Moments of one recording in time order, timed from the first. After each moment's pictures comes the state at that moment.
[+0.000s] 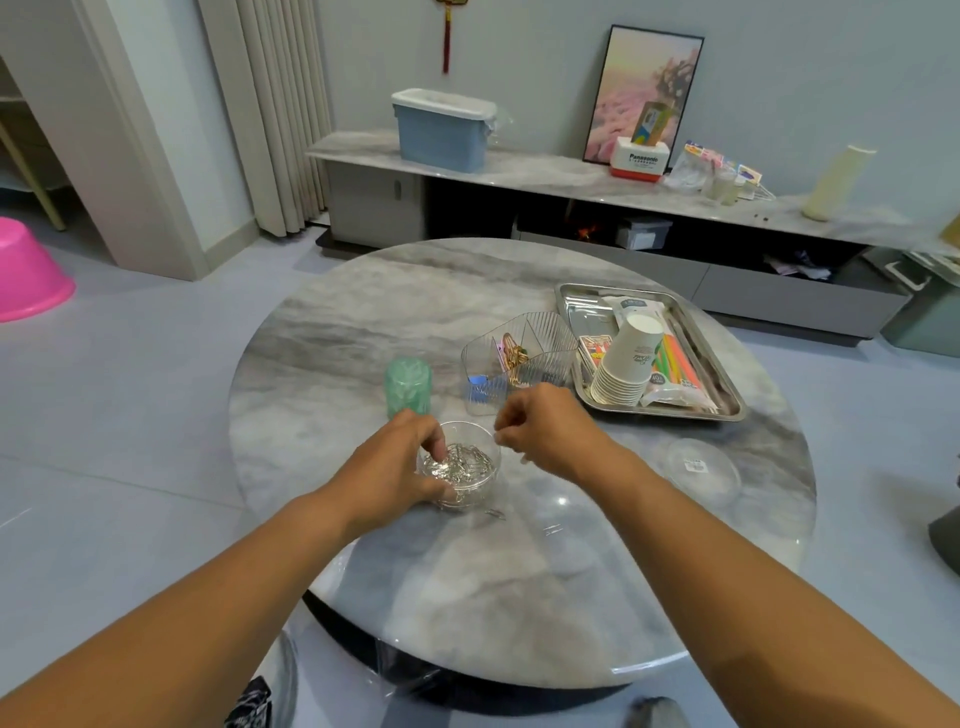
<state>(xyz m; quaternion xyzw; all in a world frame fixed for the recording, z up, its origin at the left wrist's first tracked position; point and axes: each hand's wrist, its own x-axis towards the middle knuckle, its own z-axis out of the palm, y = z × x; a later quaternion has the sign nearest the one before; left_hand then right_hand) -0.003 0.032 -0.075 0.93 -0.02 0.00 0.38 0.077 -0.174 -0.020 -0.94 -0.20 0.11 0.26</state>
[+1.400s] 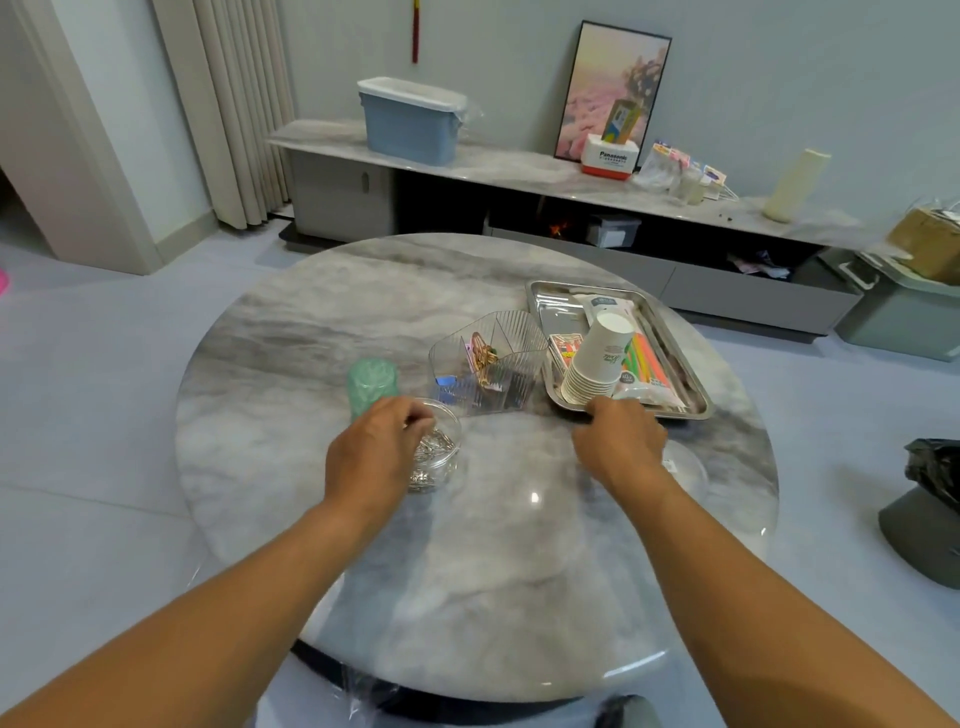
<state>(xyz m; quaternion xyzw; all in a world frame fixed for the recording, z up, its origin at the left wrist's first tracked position) 0.021 -0.006 -0.084 0.90 0.09 0.19 0.38 0.102 -0.256 -0.047 -0.99 0.06 0.01 0.08</state>
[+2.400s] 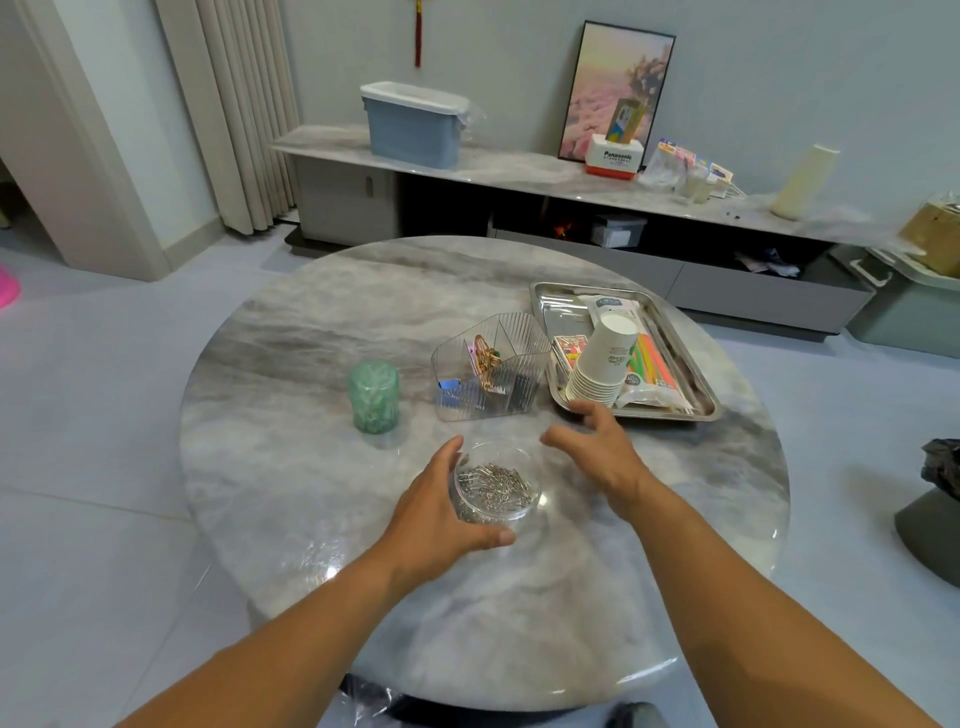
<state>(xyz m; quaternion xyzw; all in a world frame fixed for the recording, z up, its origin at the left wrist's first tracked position) 0.005 -0.047 -0.135 0.81 0.02 -0.05 0.58 0.098 -0.257 -0.071 -0.85 0.06 0.12 0.51</state>
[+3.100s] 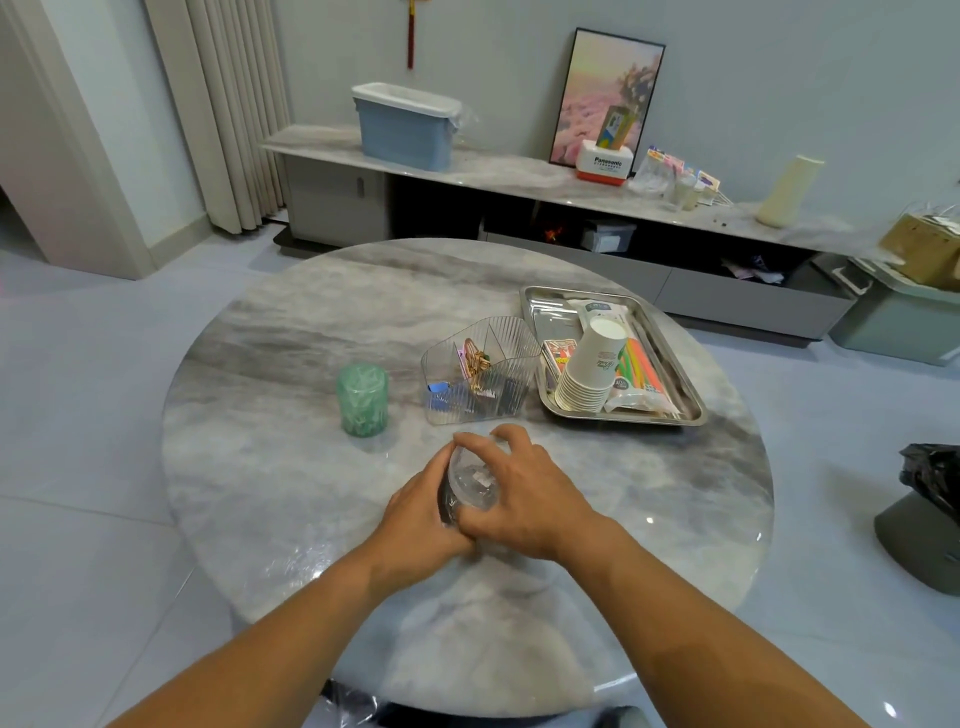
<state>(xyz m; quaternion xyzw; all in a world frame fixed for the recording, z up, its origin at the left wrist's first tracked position) 0.007 -0.046 -0.124 0.81 -0.02 -0.06 0.58 0.046 -0.210 -0.064 -0.94 -0.24 0.10 0.20</state>
